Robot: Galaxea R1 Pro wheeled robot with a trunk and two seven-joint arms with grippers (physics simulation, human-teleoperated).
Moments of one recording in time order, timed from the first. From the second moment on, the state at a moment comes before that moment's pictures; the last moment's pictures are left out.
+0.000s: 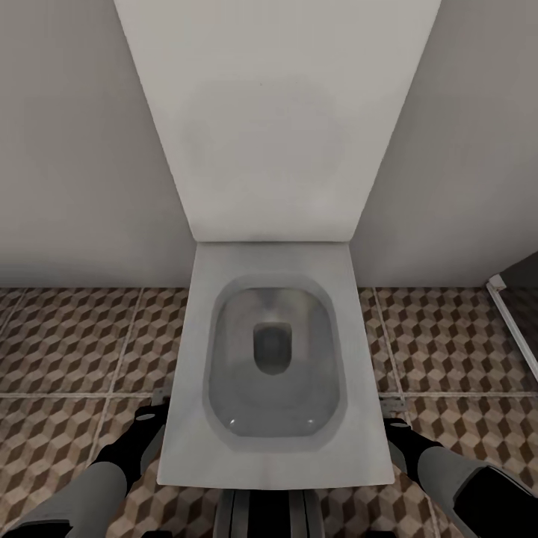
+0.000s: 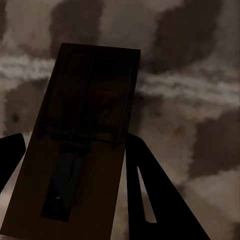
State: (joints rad) left arm -0.70 0.04 0.03 -0.38 0.05 0.12 0.19; right arm -0.84 -0.09 0.68 -0.01 -0.65 0.02 -0.09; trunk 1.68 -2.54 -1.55
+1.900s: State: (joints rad) left arm -0.70 0.04 0.03 -0.38 0.05 0.12 0.19; right arm -0.84 -0.09 0.68 -0.01 -0.66 0.02 -0.09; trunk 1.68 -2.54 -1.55
